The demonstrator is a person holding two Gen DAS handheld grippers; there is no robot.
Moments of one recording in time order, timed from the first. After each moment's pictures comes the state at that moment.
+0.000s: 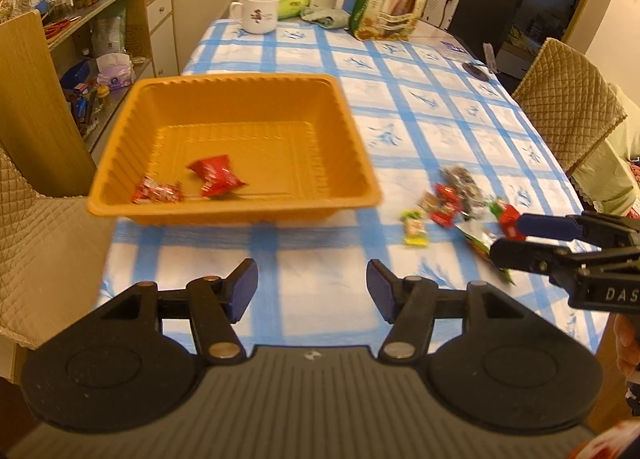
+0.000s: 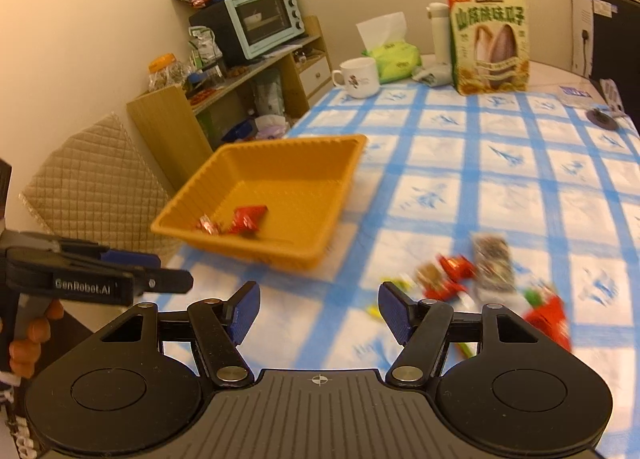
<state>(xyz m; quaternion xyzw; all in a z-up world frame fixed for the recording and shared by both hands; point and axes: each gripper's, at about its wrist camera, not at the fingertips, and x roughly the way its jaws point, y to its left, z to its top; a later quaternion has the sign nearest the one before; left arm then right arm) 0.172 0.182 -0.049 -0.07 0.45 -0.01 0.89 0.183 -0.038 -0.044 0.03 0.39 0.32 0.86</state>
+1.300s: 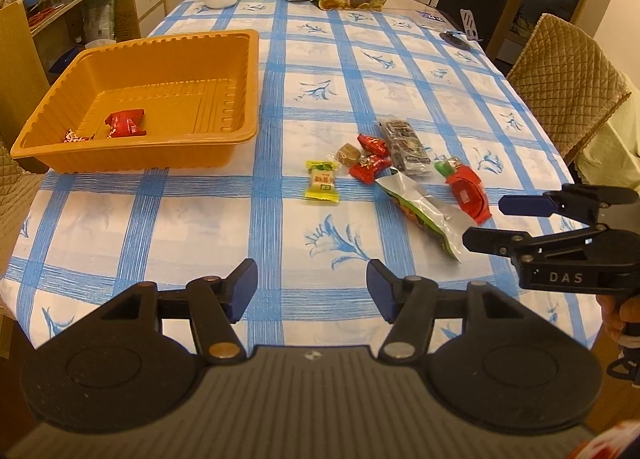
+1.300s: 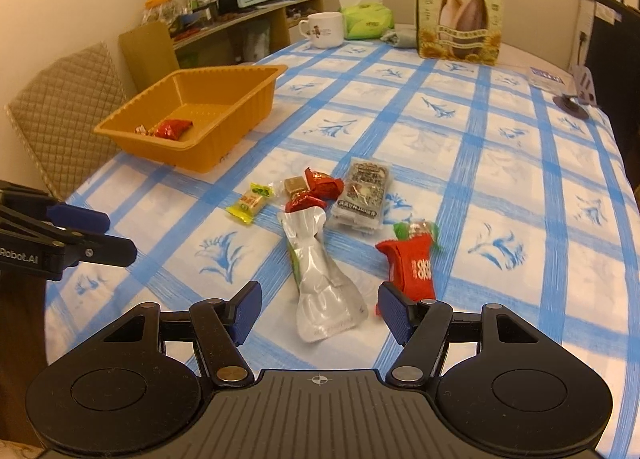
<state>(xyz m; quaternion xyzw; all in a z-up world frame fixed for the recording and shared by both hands) 0.166 0.065 -0.091 -0.07 0.46 0.02 0.88 0.206 -0.146 -0.105 -0.08 0.40 0.33 0.85</state>
